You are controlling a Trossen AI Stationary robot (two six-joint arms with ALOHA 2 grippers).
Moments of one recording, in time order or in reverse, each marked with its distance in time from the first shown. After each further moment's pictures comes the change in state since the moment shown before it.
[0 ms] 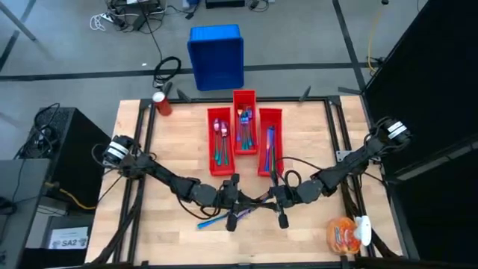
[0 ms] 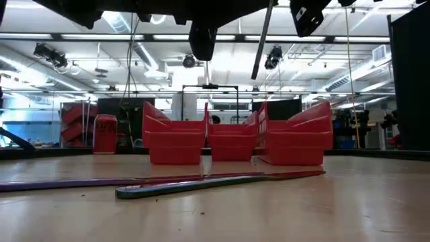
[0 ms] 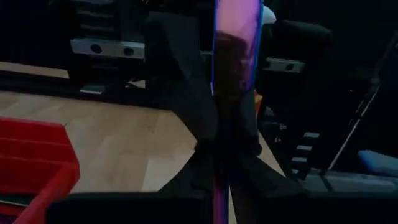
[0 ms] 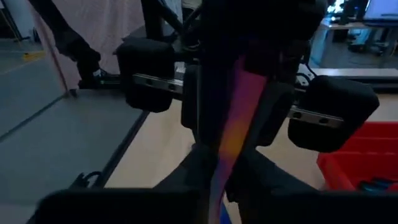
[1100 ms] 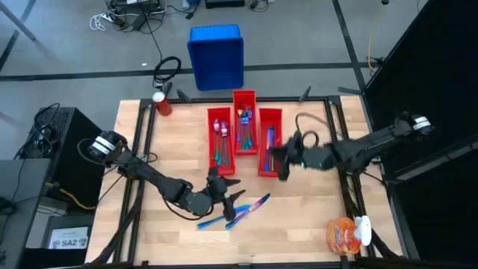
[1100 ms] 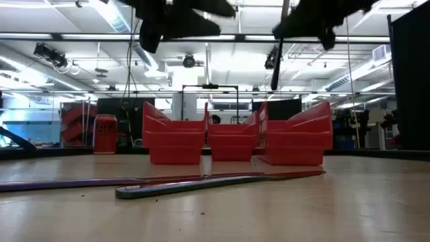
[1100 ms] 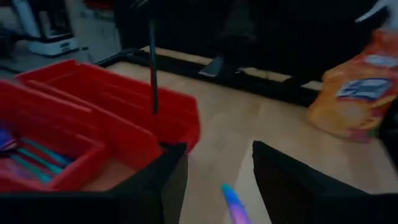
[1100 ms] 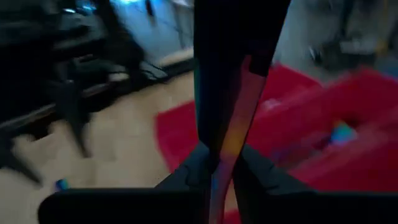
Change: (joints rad) left arm -0.085 -0.149 0.001 -0.412 -0.545 -0.167; right arm -0.314 -0.399 -0.001 -0.619 0.194 0.348
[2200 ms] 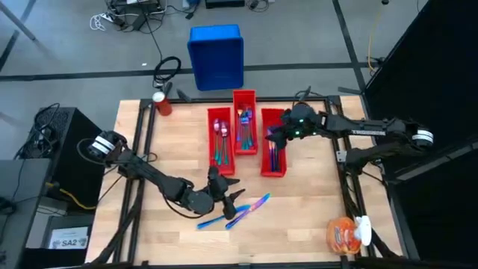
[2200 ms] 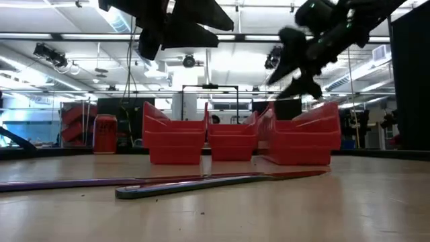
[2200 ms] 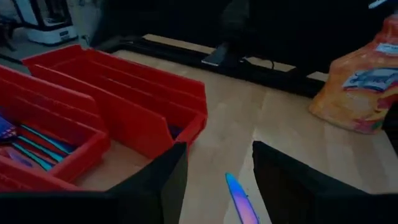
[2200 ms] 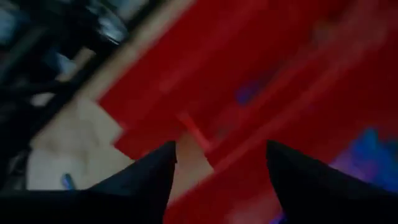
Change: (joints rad) left arm 0.013 0.000 0.000 -0.063 0.063 -0.042; right arm -0.560 0.051 0.001 -0.103 -0.721 0.044
